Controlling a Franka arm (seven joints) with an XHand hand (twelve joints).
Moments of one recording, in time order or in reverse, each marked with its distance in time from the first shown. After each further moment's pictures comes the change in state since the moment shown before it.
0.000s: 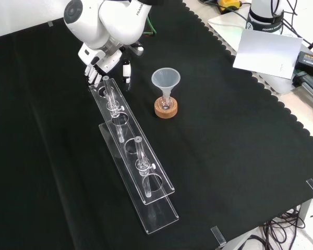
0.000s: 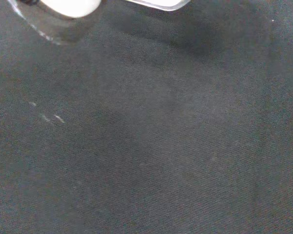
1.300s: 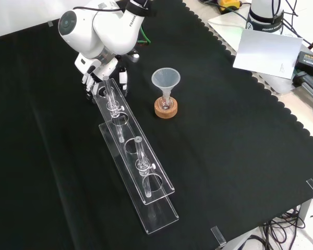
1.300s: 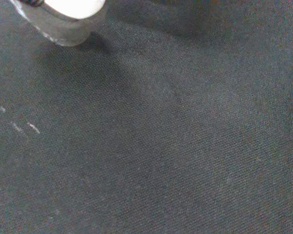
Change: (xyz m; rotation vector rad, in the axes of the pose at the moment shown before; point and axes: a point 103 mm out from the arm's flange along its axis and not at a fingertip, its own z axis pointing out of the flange) arm 0.001 0.027 0.015 0.024 -0.002 -0.013
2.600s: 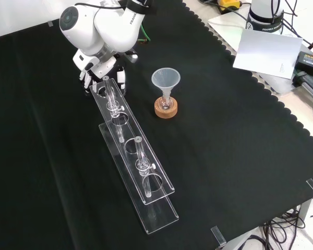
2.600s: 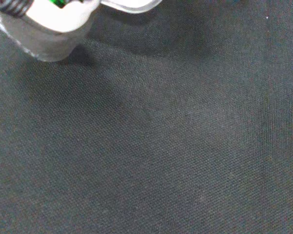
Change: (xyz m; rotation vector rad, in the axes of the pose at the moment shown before) arm -0.009 0.003 0.000 -0.049 -0.002 0.056
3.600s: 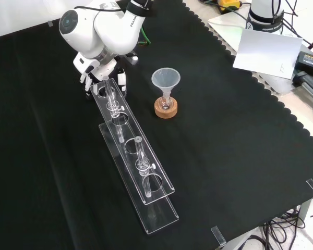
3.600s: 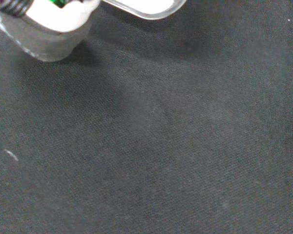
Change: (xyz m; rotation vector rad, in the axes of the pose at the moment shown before) arm 0.006 0.003 0.000 0.011 -0.001 -0.013
